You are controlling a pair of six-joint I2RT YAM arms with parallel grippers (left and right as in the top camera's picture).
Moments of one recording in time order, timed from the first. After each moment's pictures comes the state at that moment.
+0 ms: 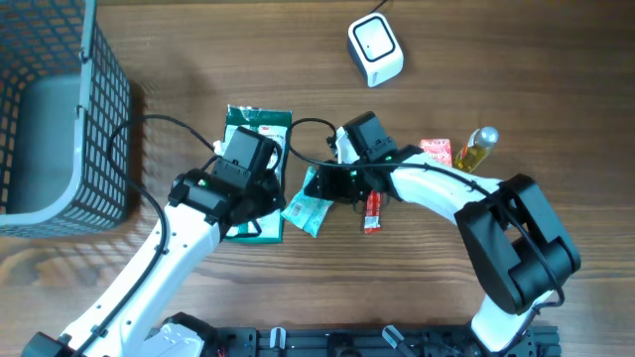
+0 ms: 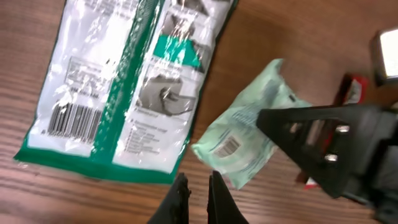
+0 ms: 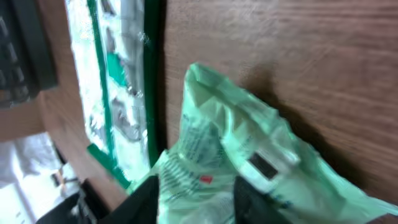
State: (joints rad) left arm -0.45 1.30 0.95 -0.89 0.00 -0.77; right arm 0.54 1.89 1.01 -0.25 -0.63 0.62
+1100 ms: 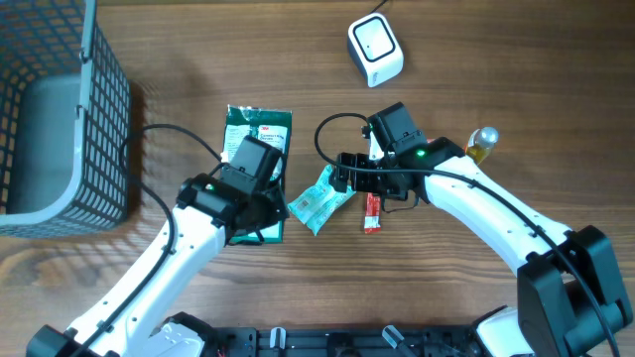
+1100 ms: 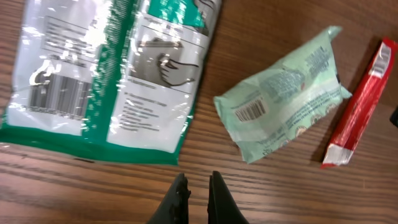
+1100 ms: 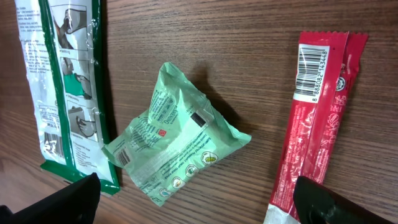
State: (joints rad) left arm -0.49 1.30 0.91 -0.89 0.04 -0.77; right arm 0.50 1.64 1.03 -0.59 -0.31 0.58
